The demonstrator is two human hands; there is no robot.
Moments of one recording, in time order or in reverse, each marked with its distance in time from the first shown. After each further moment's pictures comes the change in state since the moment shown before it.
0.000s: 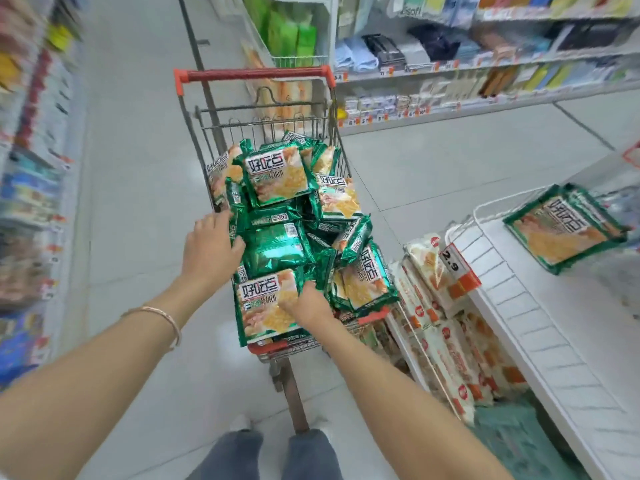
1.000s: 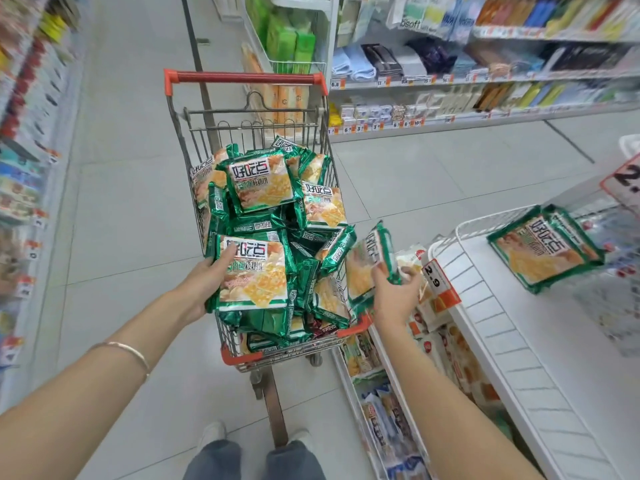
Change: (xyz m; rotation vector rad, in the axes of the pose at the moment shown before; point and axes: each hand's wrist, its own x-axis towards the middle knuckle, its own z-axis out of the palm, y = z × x) left_hand -0.018 0.030 0.013 -1.117 -0.416 -0.638; right_hand 0.001 0.092 -0.118 0.858 0.767 0.123
